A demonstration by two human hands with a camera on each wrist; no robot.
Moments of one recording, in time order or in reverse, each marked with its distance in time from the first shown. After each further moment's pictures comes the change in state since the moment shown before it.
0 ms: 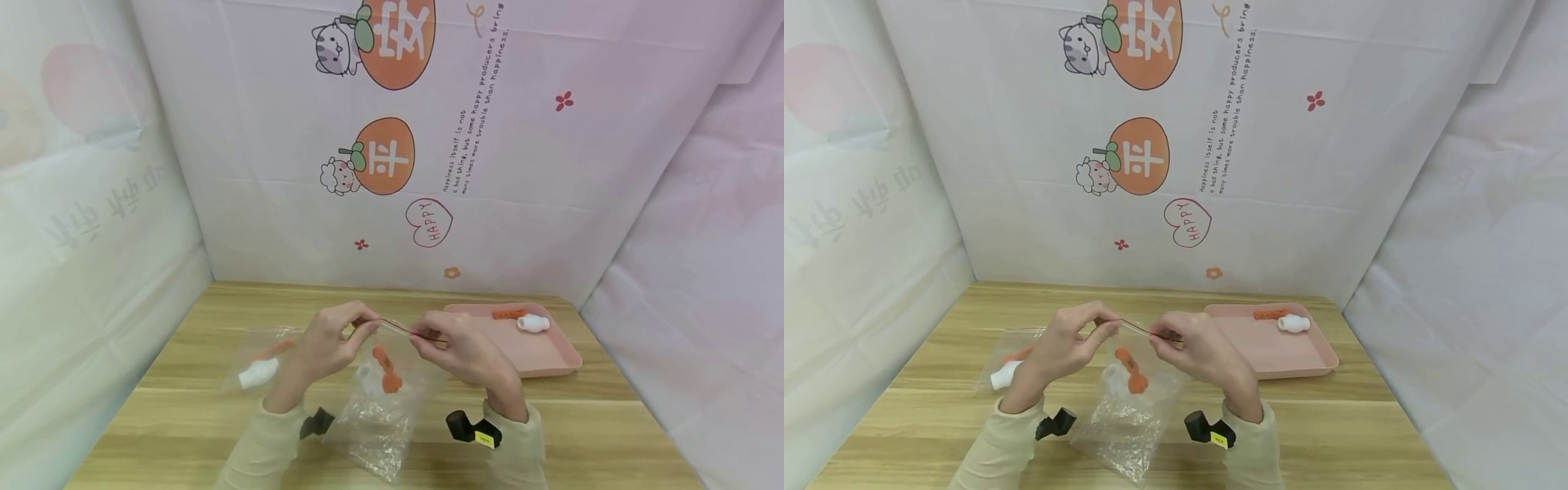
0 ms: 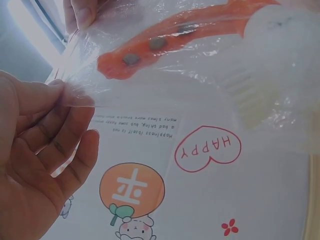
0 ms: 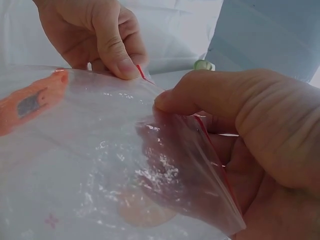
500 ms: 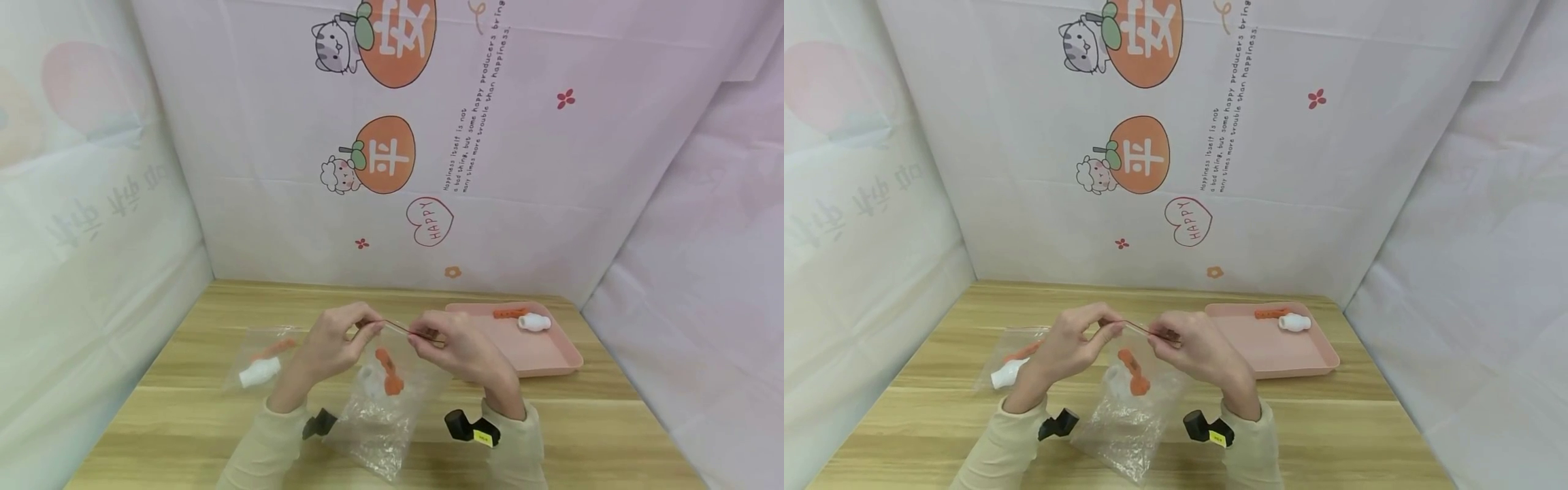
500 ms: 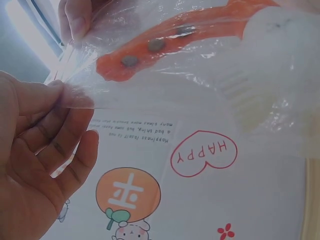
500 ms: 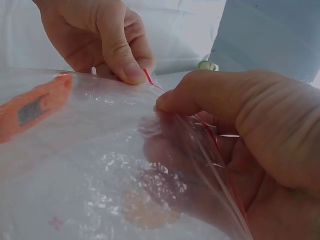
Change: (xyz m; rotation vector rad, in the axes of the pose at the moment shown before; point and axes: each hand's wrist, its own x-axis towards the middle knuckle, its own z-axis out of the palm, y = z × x) left_hand 0.000 0.000 0.005 0.010 -0.017 -0.004; right_hand 0.001 0.001 0.003 0.013 -0.002 -0.008
